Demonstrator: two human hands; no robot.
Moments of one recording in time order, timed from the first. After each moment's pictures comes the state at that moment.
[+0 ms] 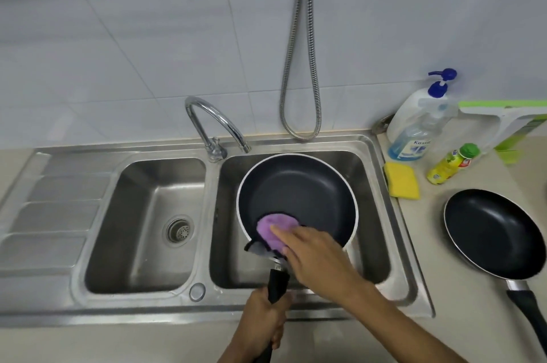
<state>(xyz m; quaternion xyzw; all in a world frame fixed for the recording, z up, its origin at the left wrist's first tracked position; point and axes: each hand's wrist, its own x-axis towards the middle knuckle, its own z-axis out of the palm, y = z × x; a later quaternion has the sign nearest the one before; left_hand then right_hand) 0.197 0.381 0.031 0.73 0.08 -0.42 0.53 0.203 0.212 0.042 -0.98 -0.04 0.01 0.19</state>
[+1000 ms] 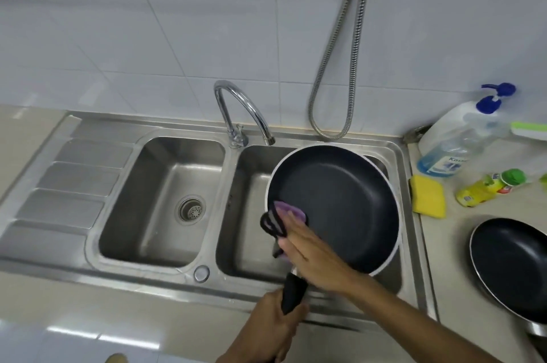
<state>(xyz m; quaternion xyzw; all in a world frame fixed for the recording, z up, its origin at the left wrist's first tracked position) 0.191 0.371 0.039 0.79 0.01 -0.42 0.44 0.232 0.213 0.037 -0.93 -0.16 0.08 0.32</state>
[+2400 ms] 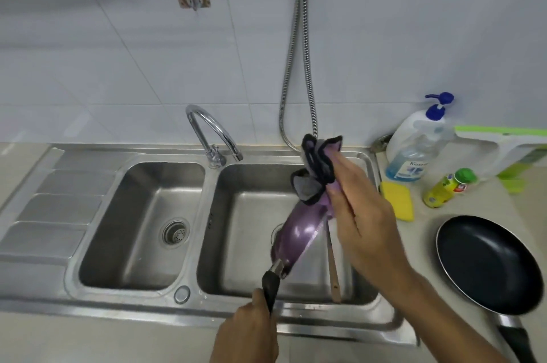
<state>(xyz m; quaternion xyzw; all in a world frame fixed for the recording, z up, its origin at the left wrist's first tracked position) 0.170 0.348 0.084 0.96 -0.13 -0.19 0.15 0.206 0.136 0.179 -0.85 -0.01 -0.27 0.44</state>
